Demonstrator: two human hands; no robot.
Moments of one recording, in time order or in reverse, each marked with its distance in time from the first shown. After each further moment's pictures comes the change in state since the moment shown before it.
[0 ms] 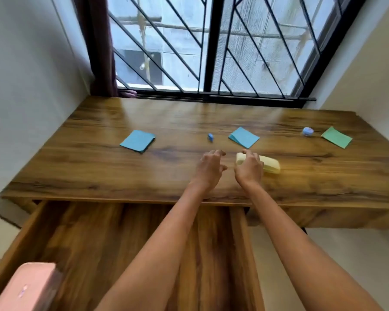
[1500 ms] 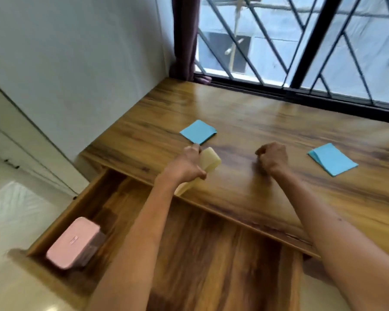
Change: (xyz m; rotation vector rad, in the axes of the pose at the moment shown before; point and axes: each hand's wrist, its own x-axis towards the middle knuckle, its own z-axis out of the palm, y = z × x) left_hand -0.014 -0.102 -0.113 0.114 -0.093 -0.565; right_hand 0.103 -0.066 0.107 -0.086 -0.404 -0.402
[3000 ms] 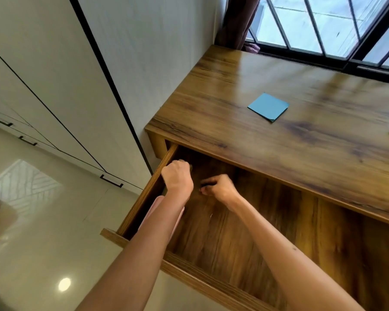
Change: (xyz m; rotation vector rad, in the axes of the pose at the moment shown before) left_hand -0.047 -0.255 -0.003 0.630 0.141 -0.326; right_hand -0.185 -0.195 0.245 0.437 -0.592 0.108
